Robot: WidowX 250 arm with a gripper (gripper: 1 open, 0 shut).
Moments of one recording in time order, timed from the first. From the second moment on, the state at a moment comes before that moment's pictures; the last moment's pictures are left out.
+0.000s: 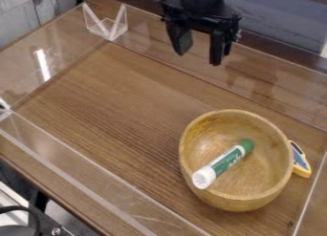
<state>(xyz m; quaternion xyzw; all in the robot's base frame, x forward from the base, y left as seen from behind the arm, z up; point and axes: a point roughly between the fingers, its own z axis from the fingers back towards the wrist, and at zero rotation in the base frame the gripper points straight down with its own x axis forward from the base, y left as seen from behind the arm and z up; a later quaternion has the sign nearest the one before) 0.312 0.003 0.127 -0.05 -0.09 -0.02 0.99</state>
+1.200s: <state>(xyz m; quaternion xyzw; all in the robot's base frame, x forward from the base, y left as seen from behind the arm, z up) 0.307 0.003 0.116 -0.05 -0.08 0.00 1.00</state>
